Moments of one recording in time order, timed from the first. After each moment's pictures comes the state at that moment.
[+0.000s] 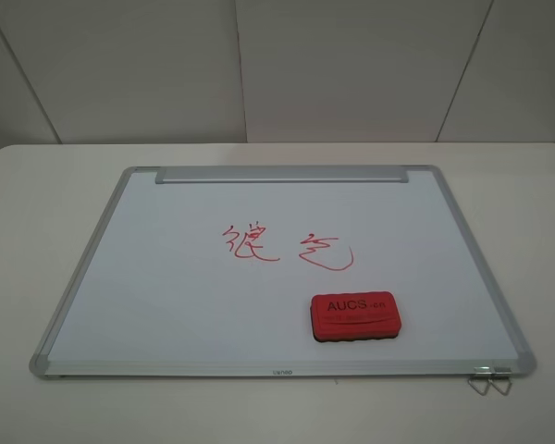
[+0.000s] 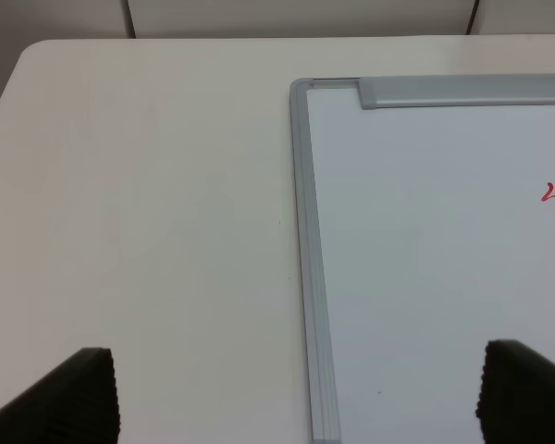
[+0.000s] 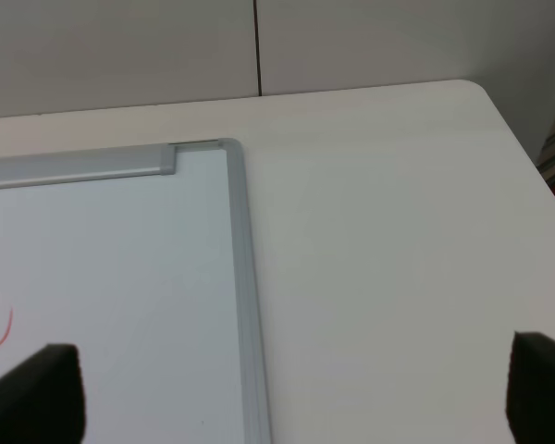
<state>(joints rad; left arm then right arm) -0.06 -0.01 -0.50 0.01 1.07 -0.02 -0.09 0.00 -0.52 -0.08 1.06 0.08</state>
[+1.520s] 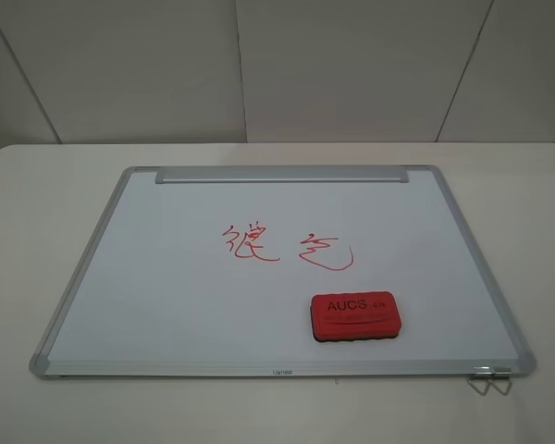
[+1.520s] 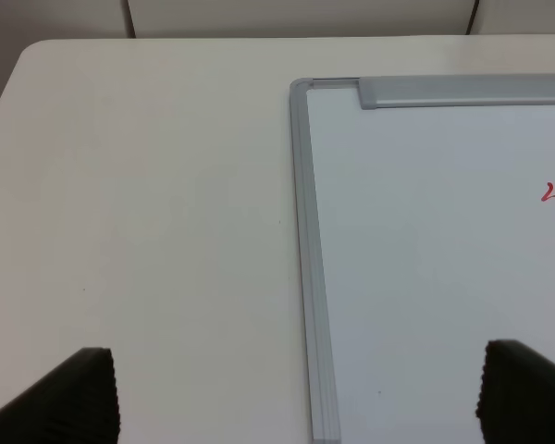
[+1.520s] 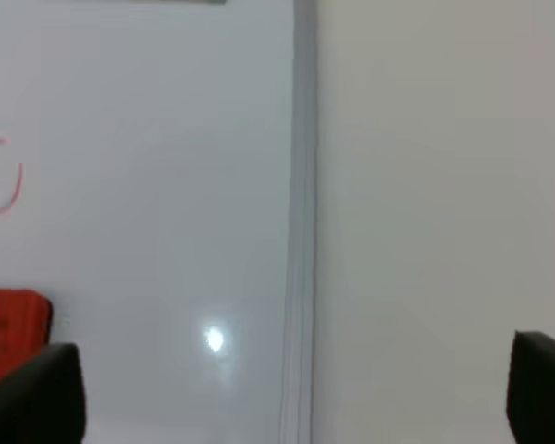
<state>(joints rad) -0.06 -0.01 -0.50 0.01 1.07 -0.02 0.07 0.66 -0.58 -0.11 0.88 0.07</state>
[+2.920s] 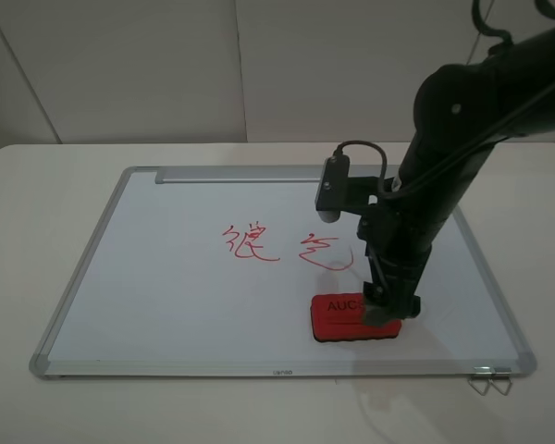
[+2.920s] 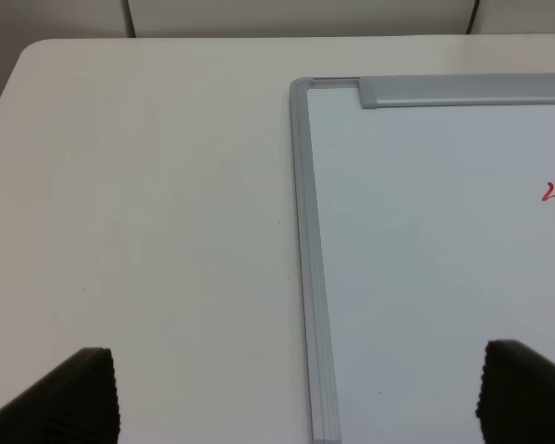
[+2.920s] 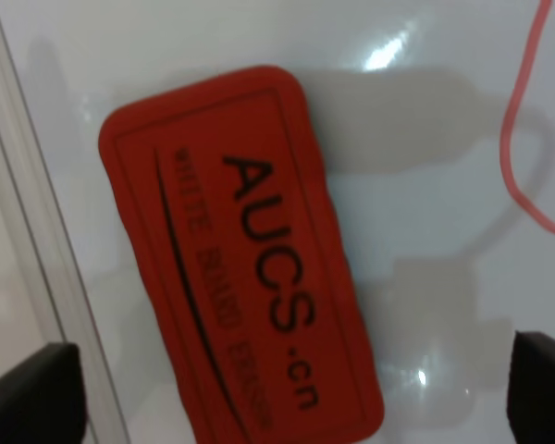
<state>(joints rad) -0.06 -0.01 -0.50 0.01 1.07 -0.02 0.57 1.74 -0.95 0.07 0.79 -0.81</state>
